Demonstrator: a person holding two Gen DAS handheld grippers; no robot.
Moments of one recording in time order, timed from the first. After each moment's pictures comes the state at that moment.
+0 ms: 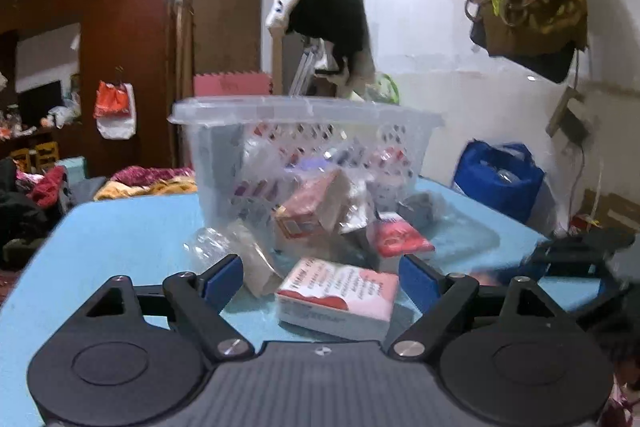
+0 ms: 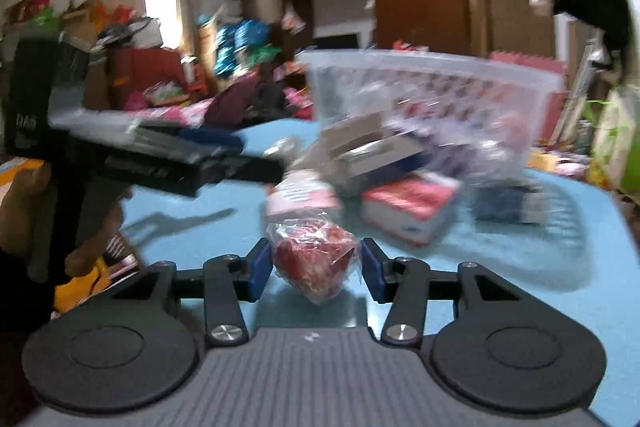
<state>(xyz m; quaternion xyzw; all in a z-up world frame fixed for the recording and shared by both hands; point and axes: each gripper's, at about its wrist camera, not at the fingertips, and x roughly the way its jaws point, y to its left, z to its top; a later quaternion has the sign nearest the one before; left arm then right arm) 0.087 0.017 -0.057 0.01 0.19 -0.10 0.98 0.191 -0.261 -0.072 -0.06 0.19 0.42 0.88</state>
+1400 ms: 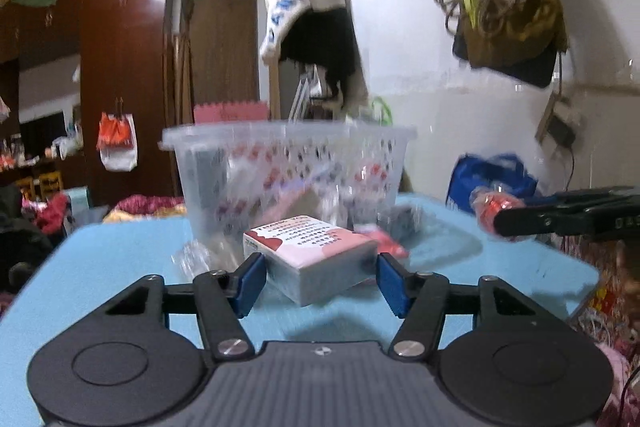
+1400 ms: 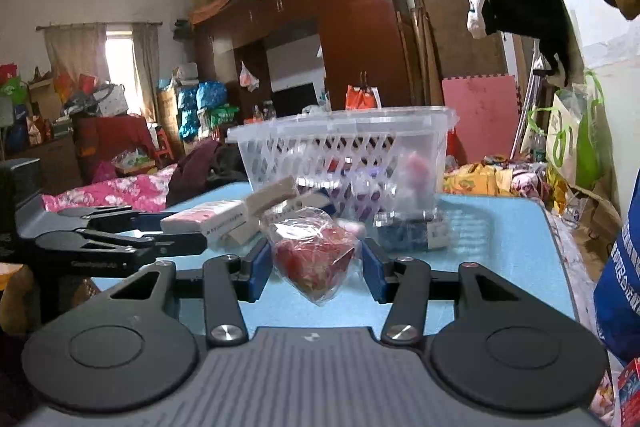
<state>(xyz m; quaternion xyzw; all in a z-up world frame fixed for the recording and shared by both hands) 0.060 -0.006 -0.055 0.02 0.13 -0.09 0.99 0.191 -0.332 -0.053 0.03 0.14 0.39 0.91</state>
